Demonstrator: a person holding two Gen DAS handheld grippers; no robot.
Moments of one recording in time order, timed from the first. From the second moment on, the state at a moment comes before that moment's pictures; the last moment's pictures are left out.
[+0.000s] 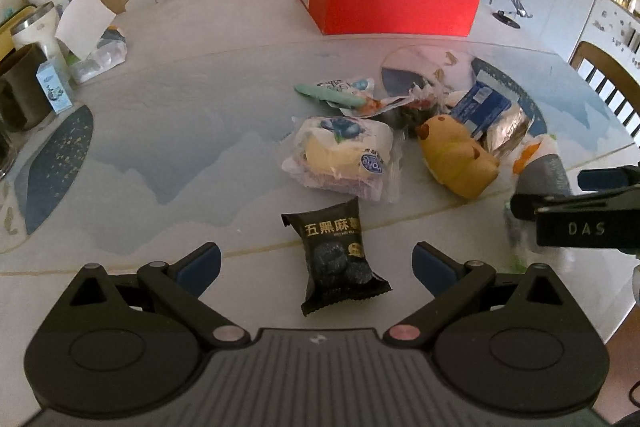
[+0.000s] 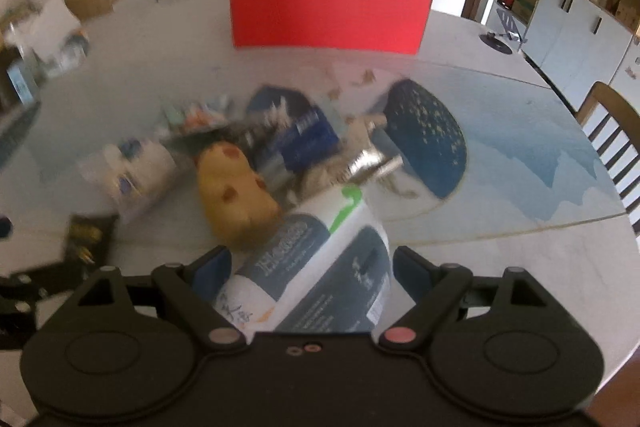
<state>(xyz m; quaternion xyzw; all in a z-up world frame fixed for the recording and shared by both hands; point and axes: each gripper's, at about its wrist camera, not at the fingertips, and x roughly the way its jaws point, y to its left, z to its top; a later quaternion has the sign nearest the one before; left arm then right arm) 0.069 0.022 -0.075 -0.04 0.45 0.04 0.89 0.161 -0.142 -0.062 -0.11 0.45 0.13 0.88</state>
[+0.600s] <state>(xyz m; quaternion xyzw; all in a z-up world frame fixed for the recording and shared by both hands) 0.085 0.018 -0.097 -0.04 0.46 0.04 0.89 0.173 -0.169 -0.082 -0.12 0.45 0.09 0.88</state>
